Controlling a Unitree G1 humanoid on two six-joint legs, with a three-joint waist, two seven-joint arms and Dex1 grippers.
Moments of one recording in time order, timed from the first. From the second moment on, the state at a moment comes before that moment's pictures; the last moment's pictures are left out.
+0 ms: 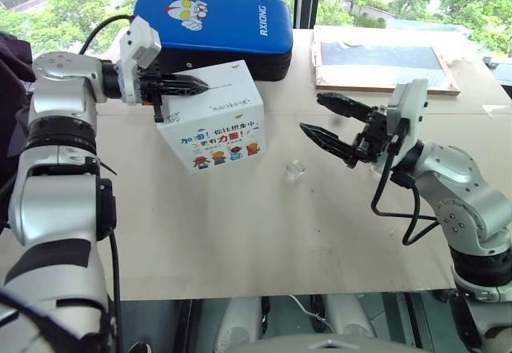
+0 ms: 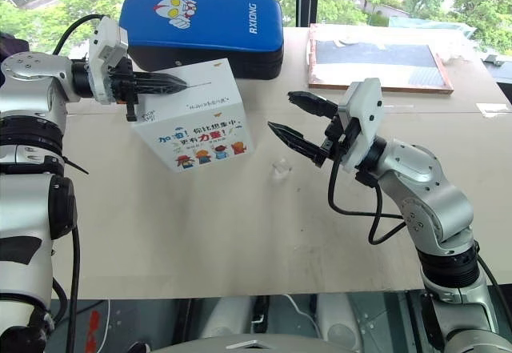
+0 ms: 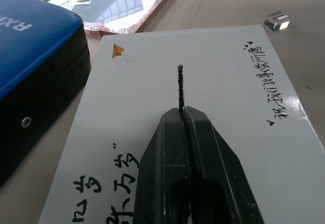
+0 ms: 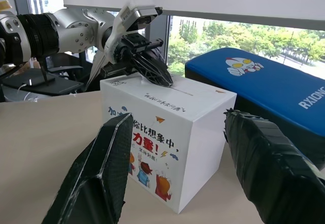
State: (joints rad) left arm -1.23 0.81 -0.05 1.07 -0.16 -0.02 -1.54; right arm -0.46 -0.47 0.04 -0.51 0.63 0.52 0.61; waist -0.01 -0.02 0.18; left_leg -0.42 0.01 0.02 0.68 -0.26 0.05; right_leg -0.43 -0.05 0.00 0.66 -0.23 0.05
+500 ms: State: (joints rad) left arm -1.24 0.74 0.07 1.02 -0.24 0.08 -1.49; right arm -0.44 -0.47 0.04 -0.53 0.63 0.56 0.61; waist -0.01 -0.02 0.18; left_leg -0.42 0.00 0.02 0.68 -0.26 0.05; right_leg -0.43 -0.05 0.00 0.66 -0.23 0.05
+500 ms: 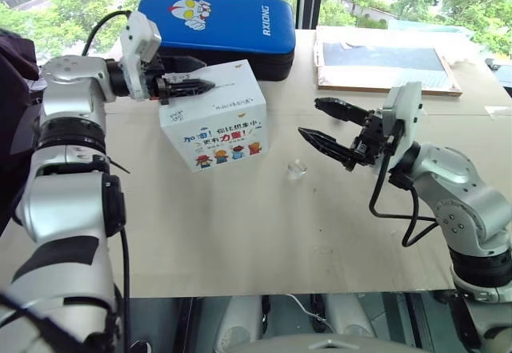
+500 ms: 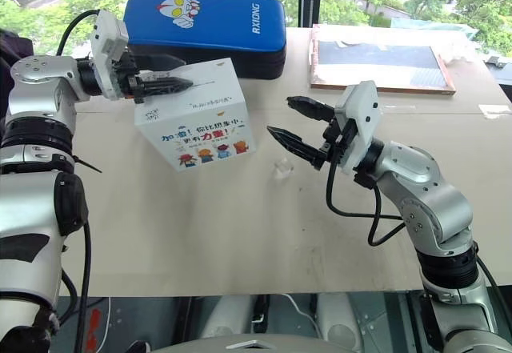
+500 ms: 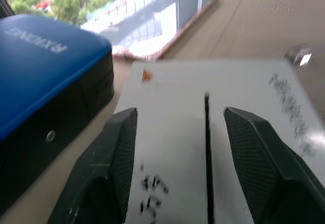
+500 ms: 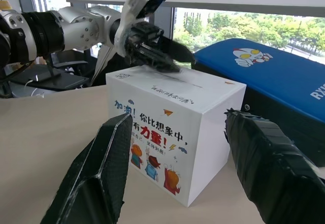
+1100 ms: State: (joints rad) left arm -0.15 0.60 0.01 -0.43 -0.49 0.65 -0.93; right arm 0.20 -0.56 -0.10 -0.40 0.52 0.34 0.77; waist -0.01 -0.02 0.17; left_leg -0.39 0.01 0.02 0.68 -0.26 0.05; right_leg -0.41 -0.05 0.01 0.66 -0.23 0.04
